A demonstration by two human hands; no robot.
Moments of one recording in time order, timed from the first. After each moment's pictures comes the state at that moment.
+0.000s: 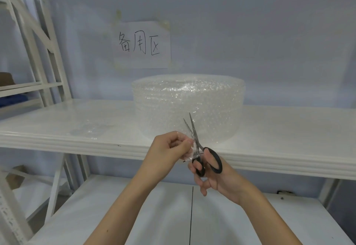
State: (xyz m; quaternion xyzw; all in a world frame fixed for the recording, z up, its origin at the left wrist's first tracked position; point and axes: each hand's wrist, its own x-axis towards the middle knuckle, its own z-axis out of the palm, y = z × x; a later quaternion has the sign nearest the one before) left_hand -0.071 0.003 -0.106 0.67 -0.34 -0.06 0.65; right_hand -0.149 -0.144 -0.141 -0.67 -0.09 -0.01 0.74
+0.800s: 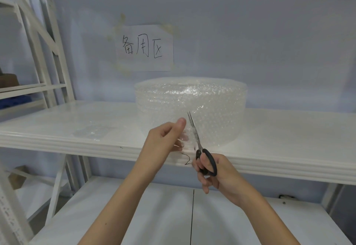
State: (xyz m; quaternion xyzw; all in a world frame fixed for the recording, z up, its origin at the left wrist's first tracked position) left_hand -0.066 0.007 -0.085 0.66 -0.28 -0.04 0.70; right_hand -0.146 -0.136 -0.136 -0.70 -0.04 -0.10 0.70
